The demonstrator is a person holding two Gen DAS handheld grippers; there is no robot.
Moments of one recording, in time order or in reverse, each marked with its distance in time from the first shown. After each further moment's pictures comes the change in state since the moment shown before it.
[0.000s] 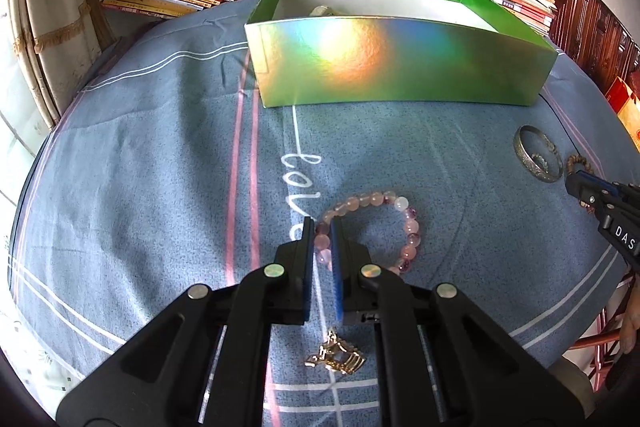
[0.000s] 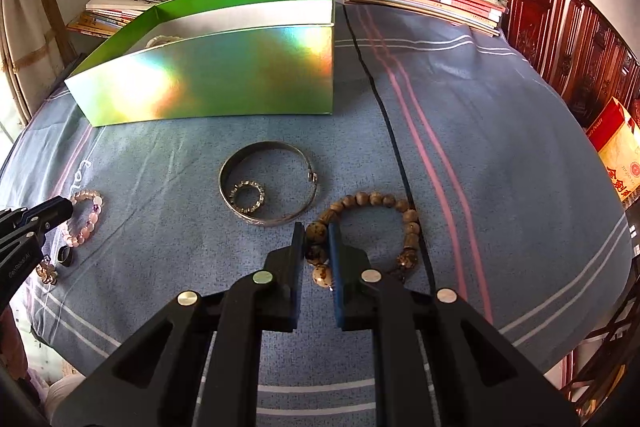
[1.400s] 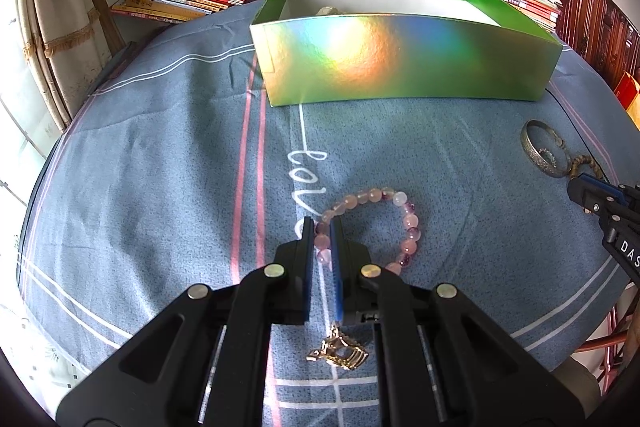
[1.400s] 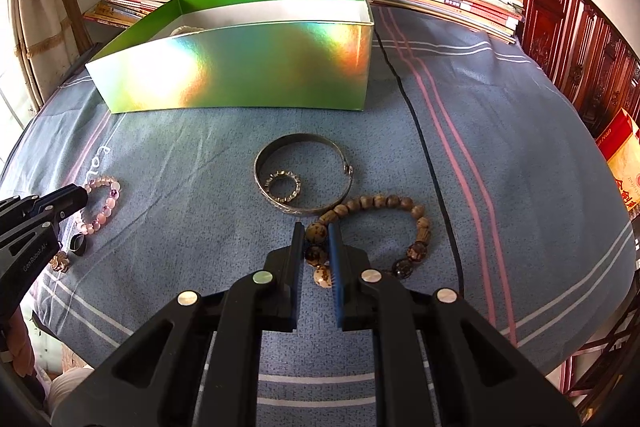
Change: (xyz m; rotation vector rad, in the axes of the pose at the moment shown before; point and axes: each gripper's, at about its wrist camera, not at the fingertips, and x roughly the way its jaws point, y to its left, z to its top) left arm -0.001 -0.004 -0.005 0.007 -0.012 0.050; right arm -0.003 0.016 -0.003 -0.043 0.001 0.032
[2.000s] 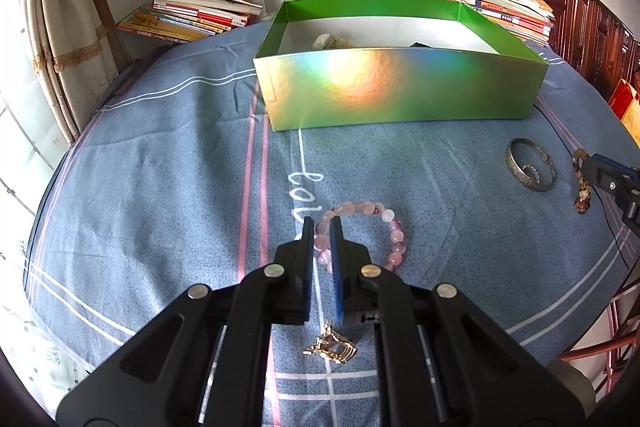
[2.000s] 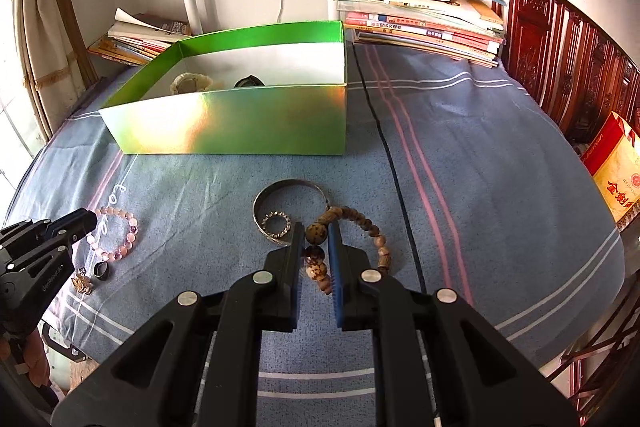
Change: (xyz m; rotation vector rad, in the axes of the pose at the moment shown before) left arm -0.020 -0.004 0.002 0.004 -0.065 0.004; right arm -0.033 -0.010 0.011 0.034 -0.099 0.003
